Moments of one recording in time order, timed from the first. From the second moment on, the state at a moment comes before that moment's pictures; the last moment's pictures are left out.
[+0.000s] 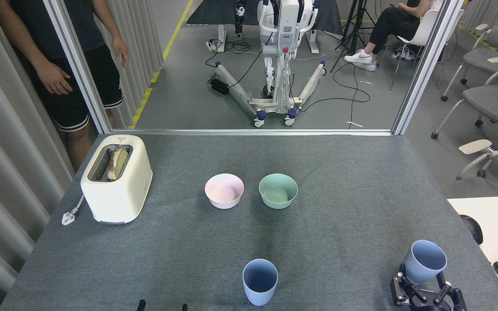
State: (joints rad) left arm 0.31 0.02 -0.18 -1.49 -1.52 0.06 0.38; right arm -0.06 -0.12 -0.23 -1.02 1.46 -0.04 -0.30
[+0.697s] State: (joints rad) left arm 0.31 0.02 -0.18 -1.49 -1.52 0.06 0.38; right arm -0.07 -0.12 -0.23 -1.08 1.46 -0.06 -0.29
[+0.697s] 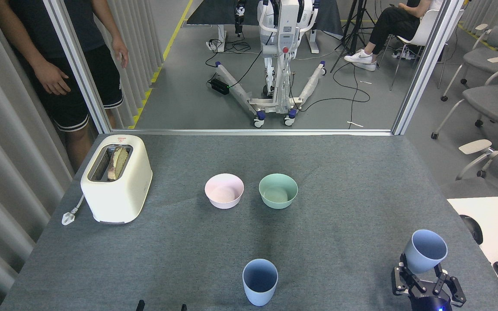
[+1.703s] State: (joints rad) left arm 0.31 0.02 -0.16 -1.48 -1.51 0.06 0.39; right arm 0.06 0.07 0.35 -1.62 1.63 -0.09 0.01
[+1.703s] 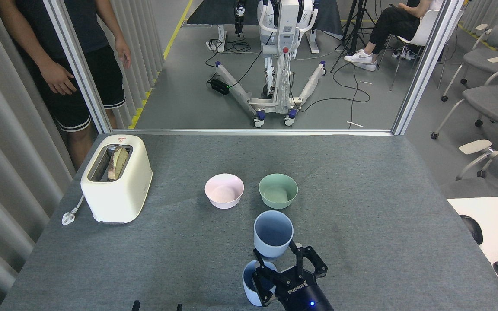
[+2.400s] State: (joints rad) left arm 0.31 0.02 -0.15 -1.48 -1.51 0.06 0.39; right arm 0.13 0.12 0.36 -1.61 1.66 -0.08 0.01
